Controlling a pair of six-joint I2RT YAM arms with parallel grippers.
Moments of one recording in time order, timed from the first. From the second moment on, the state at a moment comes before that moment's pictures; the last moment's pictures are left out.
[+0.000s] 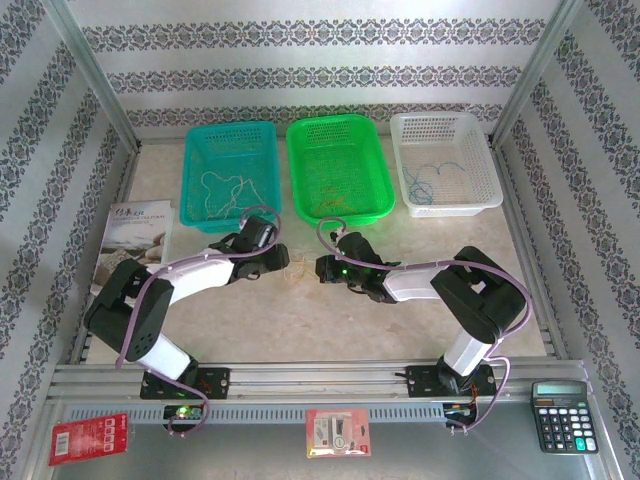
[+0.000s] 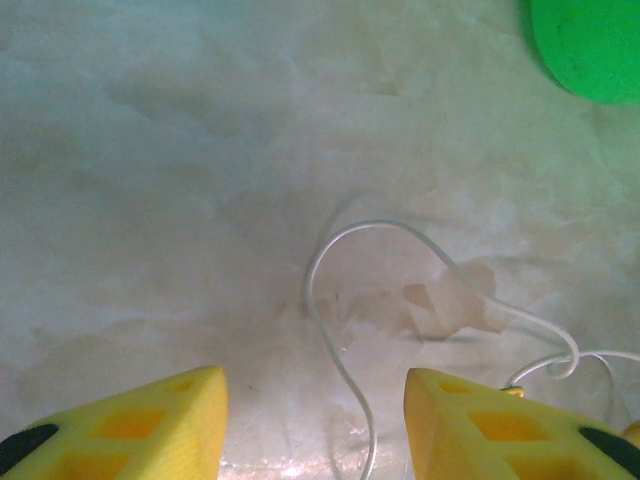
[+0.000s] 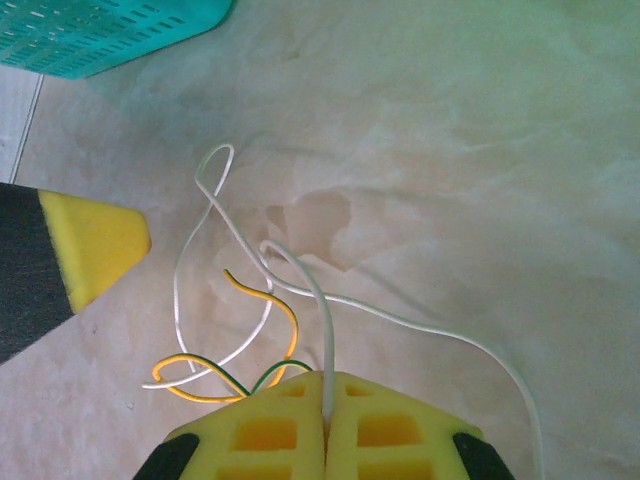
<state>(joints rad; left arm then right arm) -0.51 1.56 0.77 -0.19 -0.01 -0.70 0.73 1.69 0.64 0.38 -0.18 0.74</state>
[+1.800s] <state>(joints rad) -0.59 1.46 0.95 -0.42 -0.08 -0.58 0.73 1.69 0.63 0.38 -0.18 0.74</state>
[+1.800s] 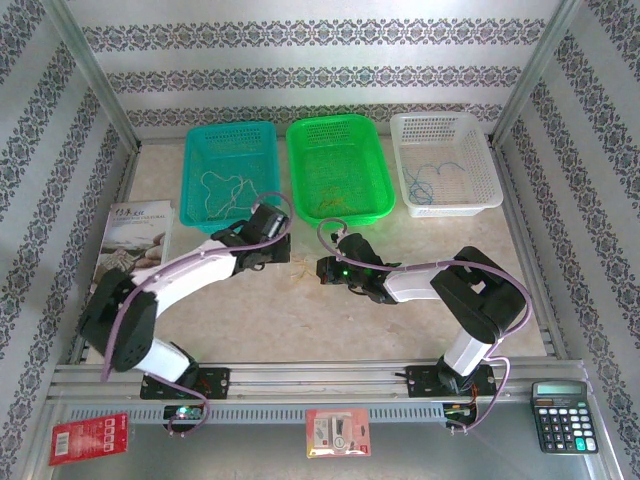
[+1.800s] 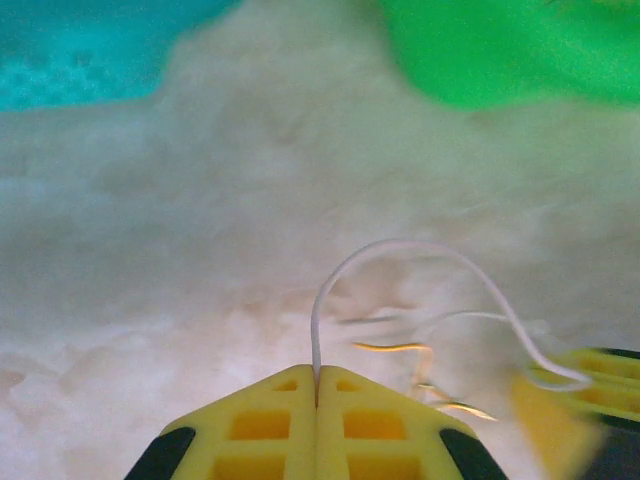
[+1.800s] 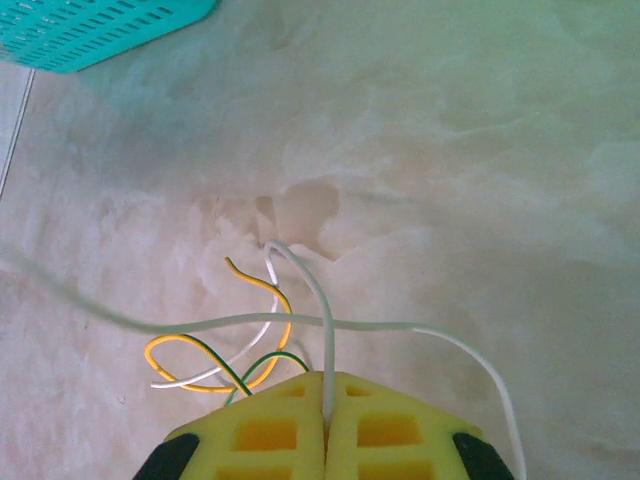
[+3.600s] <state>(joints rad) -0.59 1.24 1.10 -0.29 0.32 -0.77 0.63 1.07 0.65 0.19 -0.25 0.52</state>
